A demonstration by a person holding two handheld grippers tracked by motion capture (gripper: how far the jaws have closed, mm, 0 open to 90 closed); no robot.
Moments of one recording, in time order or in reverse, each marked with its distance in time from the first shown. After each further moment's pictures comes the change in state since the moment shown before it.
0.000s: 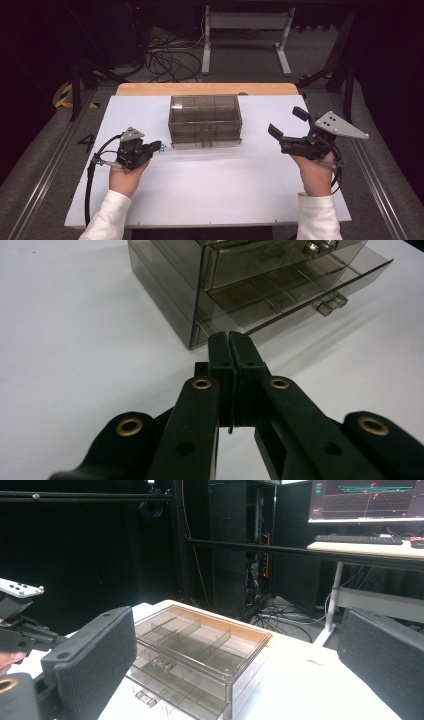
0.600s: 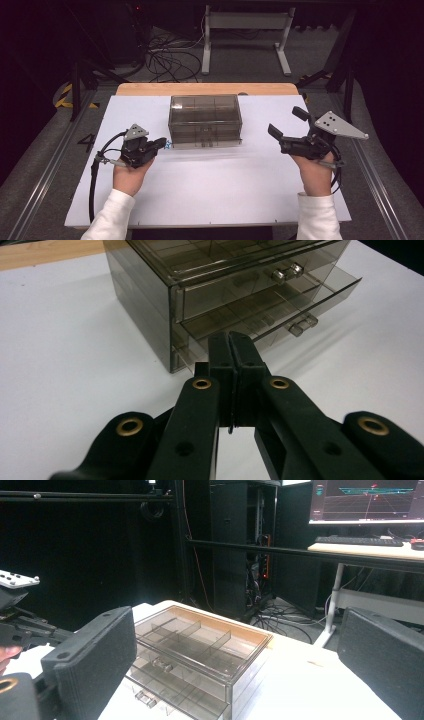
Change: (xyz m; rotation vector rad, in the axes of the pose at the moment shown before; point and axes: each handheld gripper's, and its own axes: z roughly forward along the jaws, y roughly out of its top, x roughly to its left) left arm -0.017 0.013 -0.002 -0.040 -0.018 0.039; right arm 0.000 0.000 0.001 -0.005 0.004 -0.009
